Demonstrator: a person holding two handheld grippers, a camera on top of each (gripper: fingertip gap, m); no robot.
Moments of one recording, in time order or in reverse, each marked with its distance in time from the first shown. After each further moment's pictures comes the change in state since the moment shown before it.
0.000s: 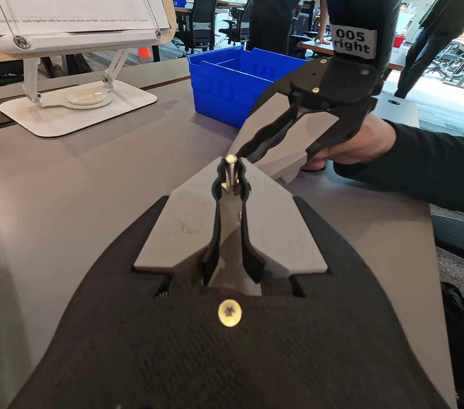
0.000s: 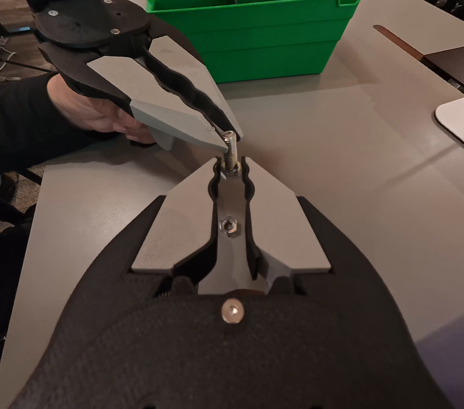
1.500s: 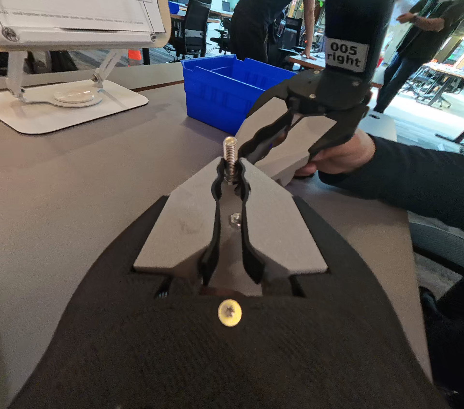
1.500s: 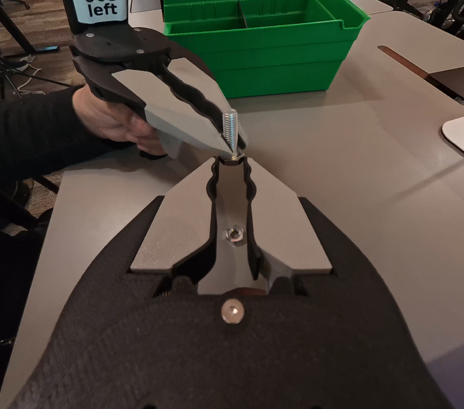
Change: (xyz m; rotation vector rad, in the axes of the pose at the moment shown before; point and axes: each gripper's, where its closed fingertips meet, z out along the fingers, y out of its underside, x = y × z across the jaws) left arm 0.004 -0.003 -0.002 0.033 0.040 -0.058; right arm -0.007 -0.010 -0.004 0.065 -0.042 -0.003
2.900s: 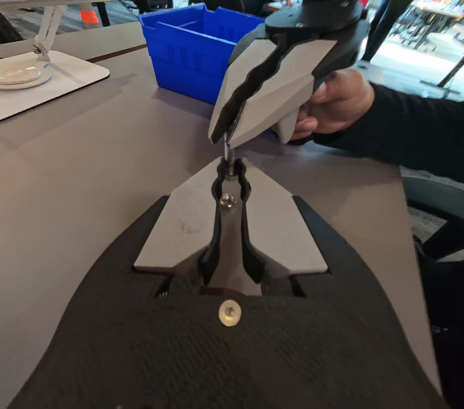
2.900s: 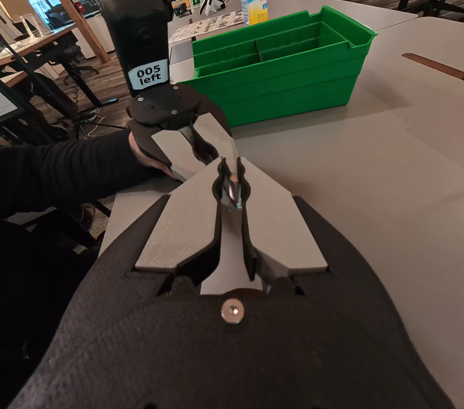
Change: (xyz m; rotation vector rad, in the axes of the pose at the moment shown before) left arm 0.015 0.029 0.012 -0.158 0.104 0.069; right arm -0.008 -0.022 -0.013 0.120 -0.127 0.147
